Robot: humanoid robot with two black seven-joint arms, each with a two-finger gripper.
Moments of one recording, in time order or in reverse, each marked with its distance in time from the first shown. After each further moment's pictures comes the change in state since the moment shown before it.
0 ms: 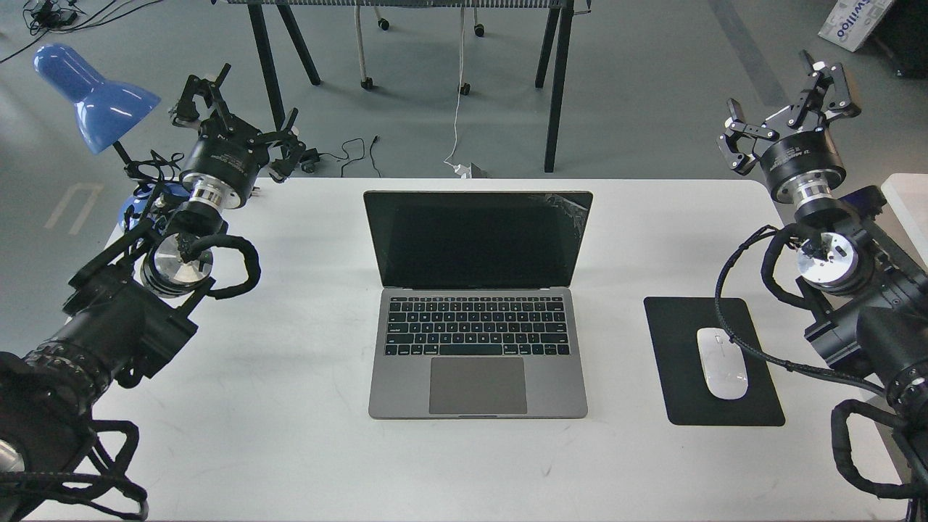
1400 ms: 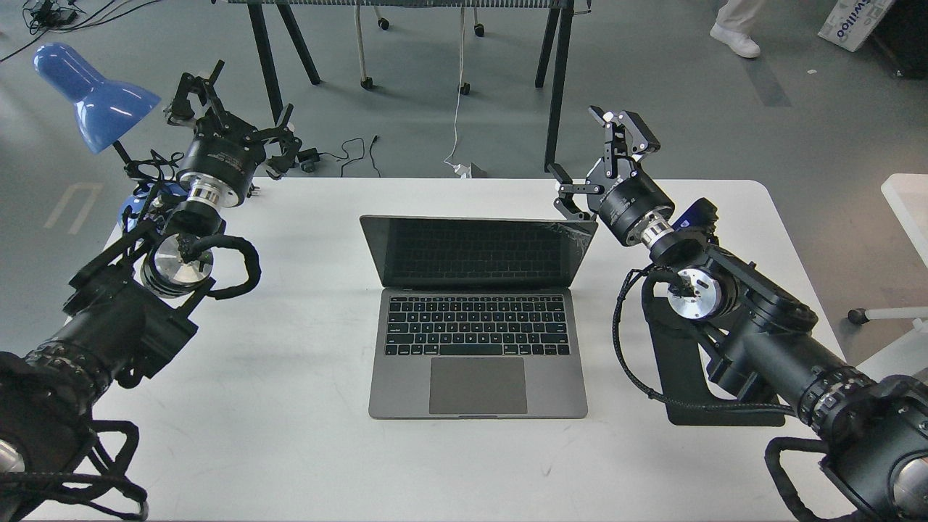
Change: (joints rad) left arm 0.000 0.000 0.003 0.001 0.000 0.000 -0.034; right arm -0.055 0.100 -0.411 0.236 -0.002 0.004 -0.008
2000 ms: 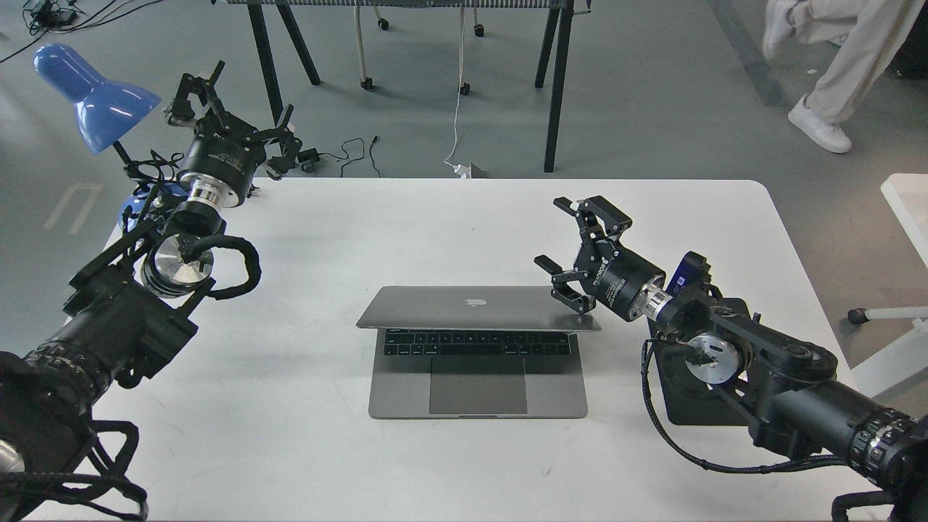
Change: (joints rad) left arm 0.000 0.000 0.002 0.000 0.000 0.000 0.000; right arm -0.058 -0.077 -0.294 0.070 -0.017 0.000 0.008
